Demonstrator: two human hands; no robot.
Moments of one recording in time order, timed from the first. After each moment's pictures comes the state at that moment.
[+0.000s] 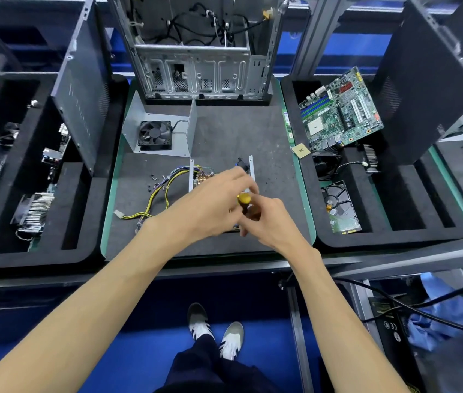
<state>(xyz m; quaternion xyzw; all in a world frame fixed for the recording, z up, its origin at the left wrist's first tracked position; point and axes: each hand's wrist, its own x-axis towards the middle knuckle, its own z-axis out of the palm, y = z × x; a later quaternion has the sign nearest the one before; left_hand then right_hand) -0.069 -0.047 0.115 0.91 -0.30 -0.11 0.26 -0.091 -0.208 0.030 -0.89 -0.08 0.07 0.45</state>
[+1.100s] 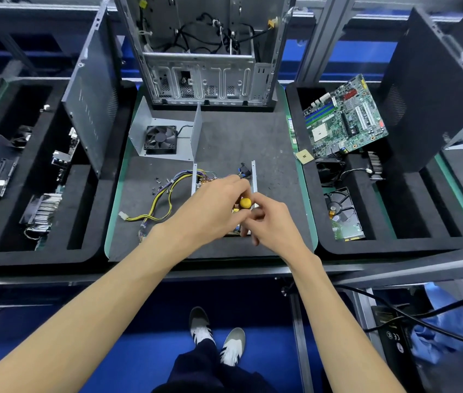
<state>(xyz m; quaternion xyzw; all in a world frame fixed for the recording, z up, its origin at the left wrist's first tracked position) -0.070 -0.052 0.103 0.93 -0.26 -0.05 0.27 -0.094 -0.212 0.039 -0.83 -0.03 0.11 0.54</state>
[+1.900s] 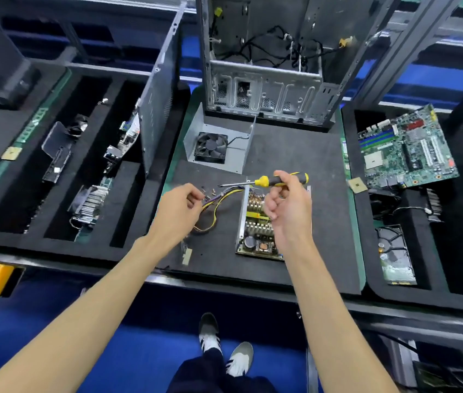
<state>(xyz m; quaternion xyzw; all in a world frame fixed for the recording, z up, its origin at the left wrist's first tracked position) -0.036 0.093 0.024 0.92 0.09 0.01 0.38 -0.022 -0.111 0.066 -0.47 0.22 0.05 0.85</state>
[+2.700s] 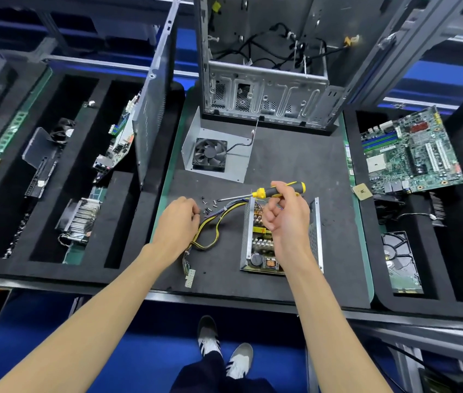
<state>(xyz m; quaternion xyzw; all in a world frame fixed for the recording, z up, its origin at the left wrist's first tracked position) -0.004 0.108 -0.016 0.96 0.04 -0.05 0.27 -0.001 -0.096 0.048 -0.51 0.25 0.04 0.82</state>
